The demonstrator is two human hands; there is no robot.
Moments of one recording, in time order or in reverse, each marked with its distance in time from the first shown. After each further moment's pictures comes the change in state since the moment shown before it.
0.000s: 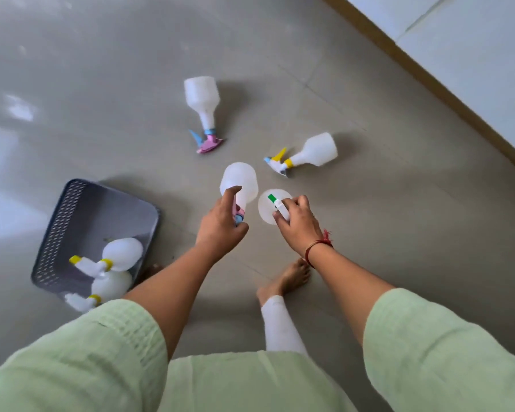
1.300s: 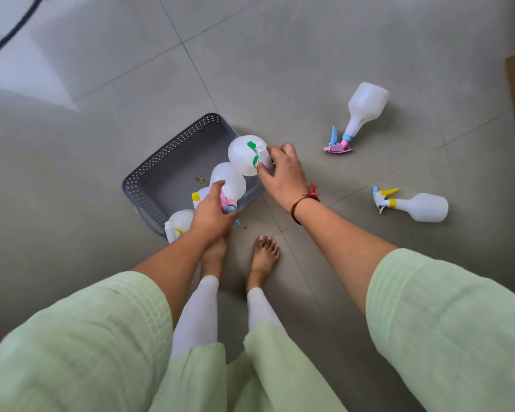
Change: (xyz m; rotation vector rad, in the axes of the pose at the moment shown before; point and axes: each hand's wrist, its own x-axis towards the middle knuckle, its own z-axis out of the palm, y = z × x) left_hand -0.055 -0.250 -0.116 -0.386 0.153 -0.482; right_hand 0.023 -0.297 0.166 -0.214 -0.165 -0.411
